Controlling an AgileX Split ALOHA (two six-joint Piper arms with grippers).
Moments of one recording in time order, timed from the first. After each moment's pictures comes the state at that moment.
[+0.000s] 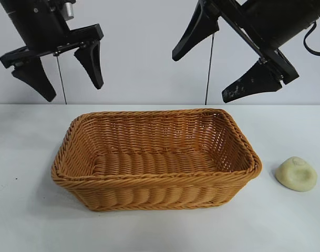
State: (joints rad) left arm -0.25 2.00 -1.70 -0.22 1.14 -0.05; right arm 0.23 1.62 -1.13 0.79 0.80 -0.22
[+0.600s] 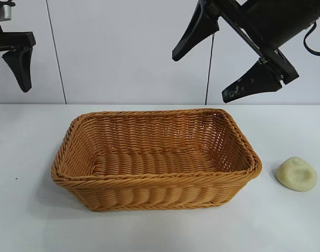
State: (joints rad) left arm -0.07 1.97 -1.68 -0.10 1.21 -0.02; right arm 0.23 1.62 -1.13 0.79 0.80 -0.22
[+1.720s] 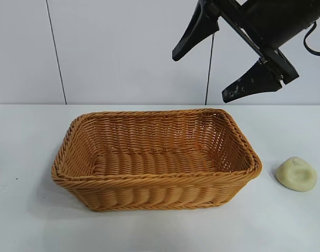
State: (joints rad) left arm -0.07 0.62 -0.65 -0.10 1.15 0.03; right arm 0.23 1.62 -1.13 0.79 0.80 -0.22
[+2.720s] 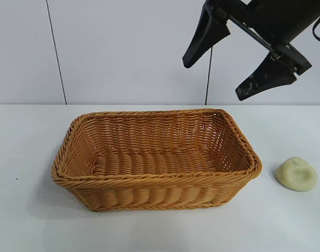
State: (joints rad) left arm -0.07 0.00 -0.50 -0.10 1.06 0.03; right arm 0.23 1.62 -1.22 0.50 0.89 -0.09
